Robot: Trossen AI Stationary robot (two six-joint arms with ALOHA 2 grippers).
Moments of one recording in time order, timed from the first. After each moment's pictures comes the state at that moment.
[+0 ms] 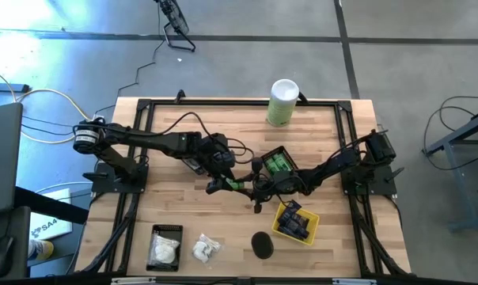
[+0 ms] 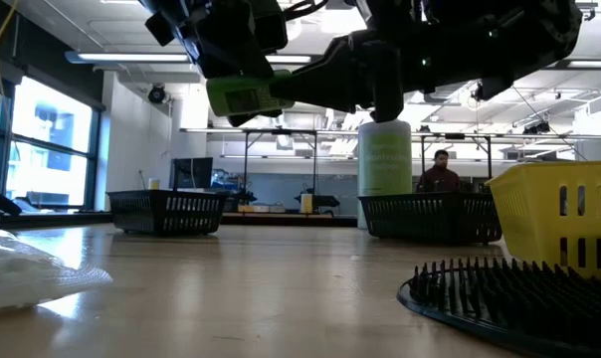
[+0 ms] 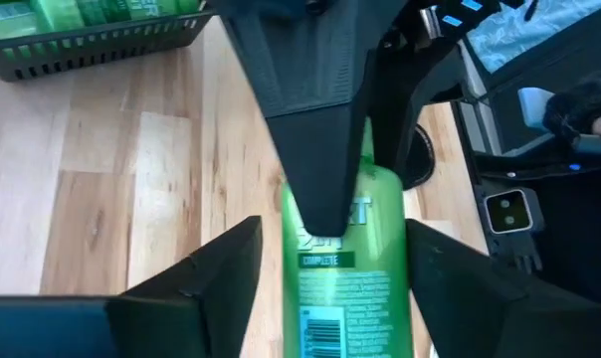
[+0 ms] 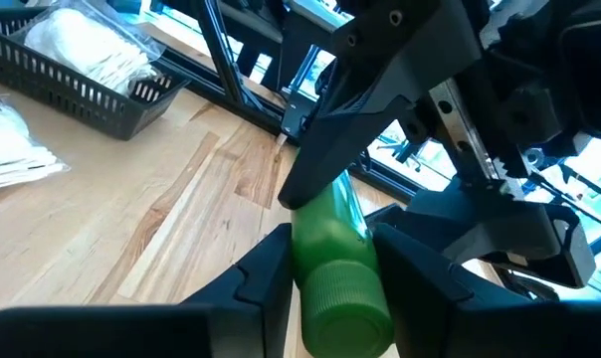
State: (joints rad) left arm 0.06 1.51 1.06 -0.27 0.46 -0.21; right arm 0.23 1.80 0.77 0.90 0.26 -0.46
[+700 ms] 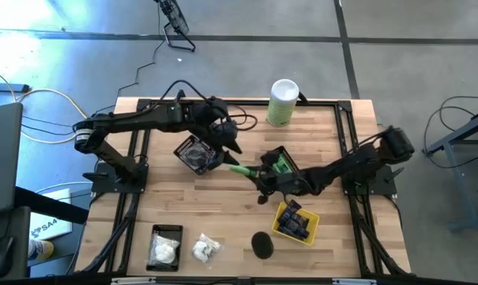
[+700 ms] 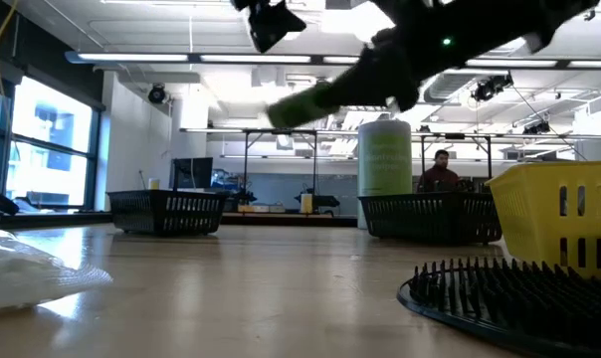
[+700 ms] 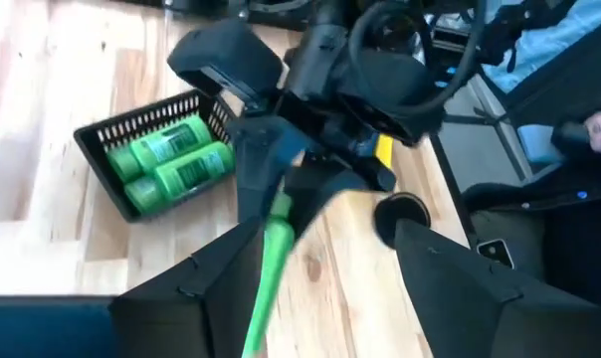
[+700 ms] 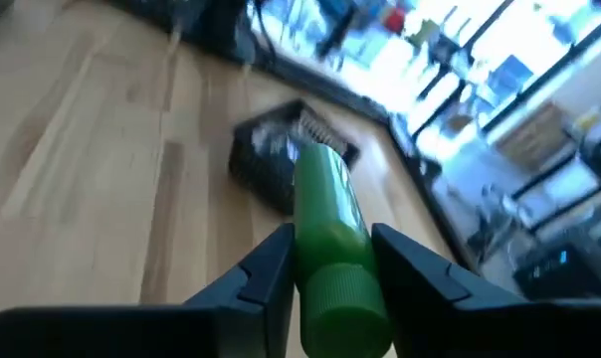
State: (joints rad) left arm 0.19 1.51 1.50 -0.66 0.48 -0.01; right arm 0.28 1.62 0.77 0.51 0.64 -0.33
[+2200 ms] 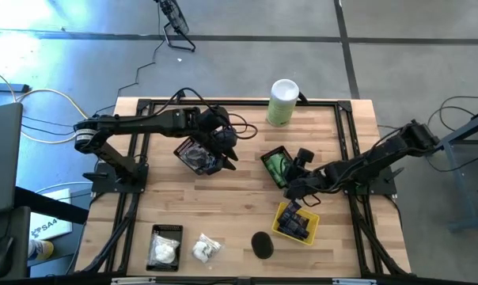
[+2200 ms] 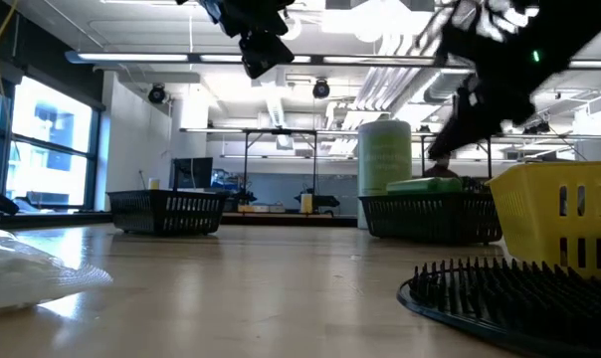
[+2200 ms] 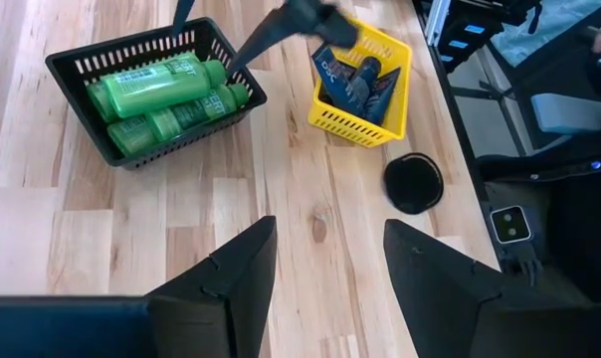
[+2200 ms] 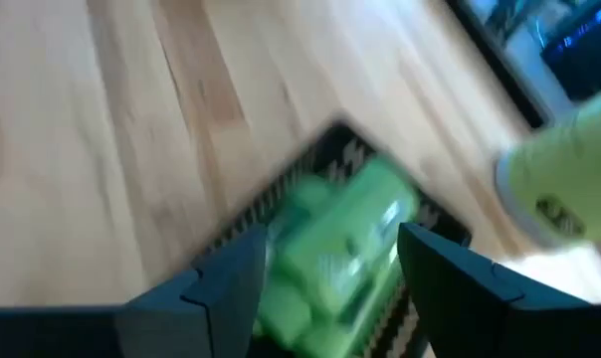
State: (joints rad) left arm 0.18 1.51 1.38 -0.63 0.48 -0.01; right arm 0.33 1.32 0.68 -0.35 0.70 0.39
